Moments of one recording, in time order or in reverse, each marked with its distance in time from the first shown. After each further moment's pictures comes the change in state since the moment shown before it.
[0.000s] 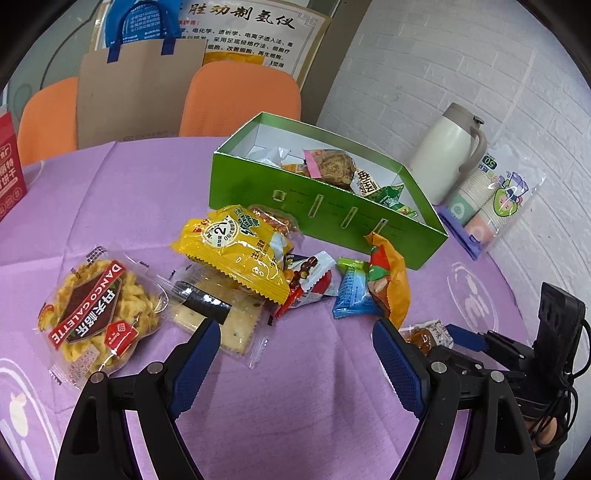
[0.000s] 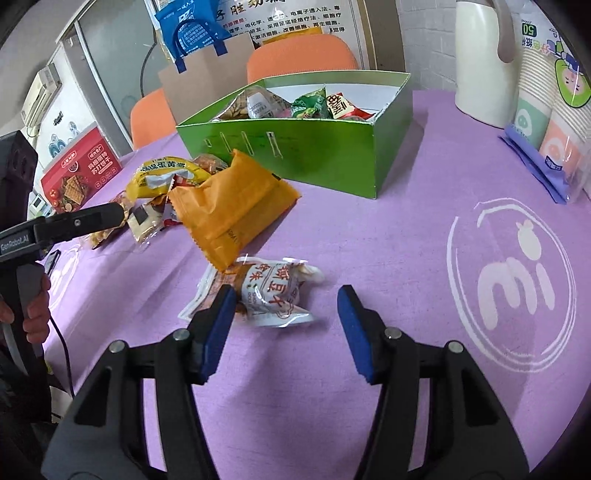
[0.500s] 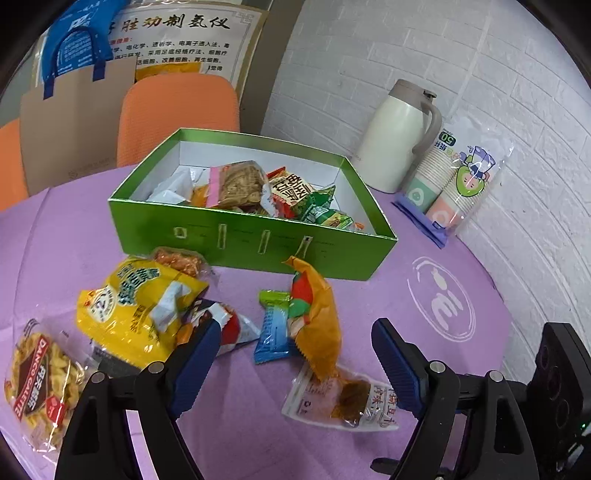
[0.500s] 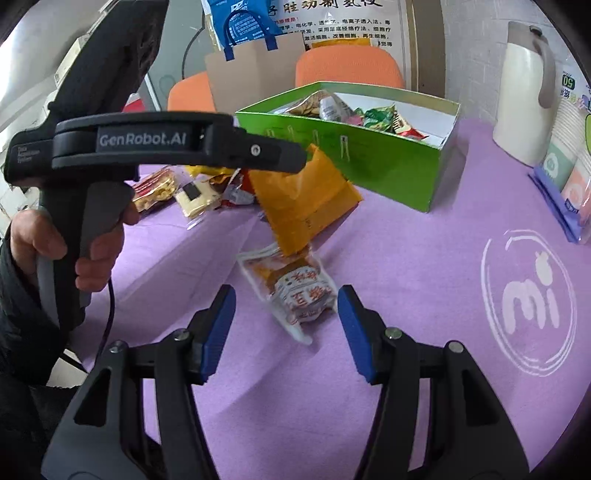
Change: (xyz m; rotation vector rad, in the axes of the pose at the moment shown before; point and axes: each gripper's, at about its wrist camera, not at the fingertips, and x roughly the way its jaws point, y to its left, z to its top) left arm 0.035 -0.060 0.032 0.157 0.025 -0.098; right arm -0.012 0.043 -0.006 -0.158 -0.001 0.041
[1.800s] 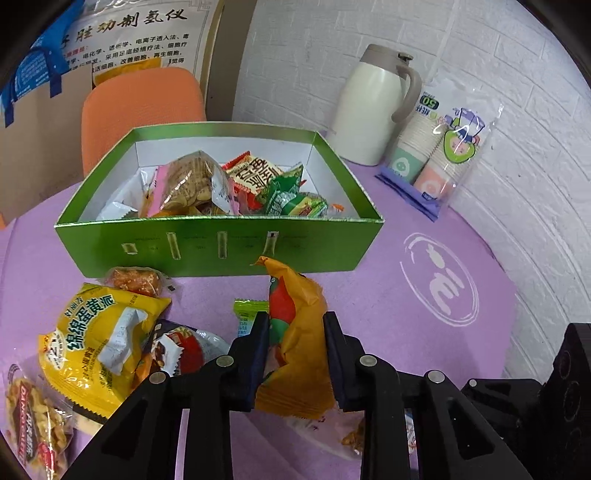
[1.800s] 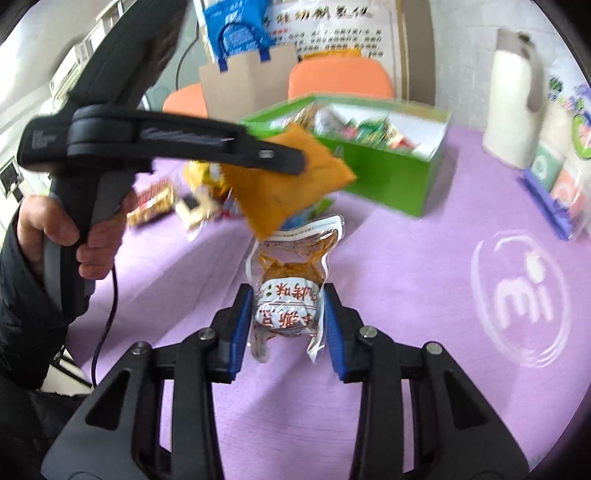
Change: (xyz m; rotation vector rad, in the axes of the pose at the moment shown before) left arm 0.022 -0.018 0.011 0.103 0.064 -0.038; right arm -0.018 0.005 0.000 0.022 -0.064 -0.017
